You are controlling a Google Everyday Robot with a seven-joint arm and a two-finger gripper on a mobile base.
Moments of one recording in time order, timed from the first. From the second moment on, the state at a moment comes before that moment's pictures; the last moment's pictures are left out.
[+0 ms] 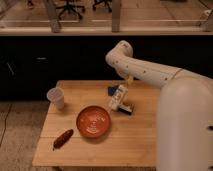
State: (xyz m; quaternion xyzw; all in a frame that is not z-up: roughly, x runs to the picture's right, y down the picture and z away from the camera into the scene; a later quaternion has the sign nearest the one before) arm 0.142 -0.070 0.849 -0.20 0.07 -0.33 0.92
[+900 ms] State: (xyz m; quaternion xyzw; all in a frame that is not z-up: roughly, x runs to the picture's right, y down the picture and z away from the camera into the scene) arm 0.173 -0.088 0.830 -0.19 0.15 -0.31 0.92
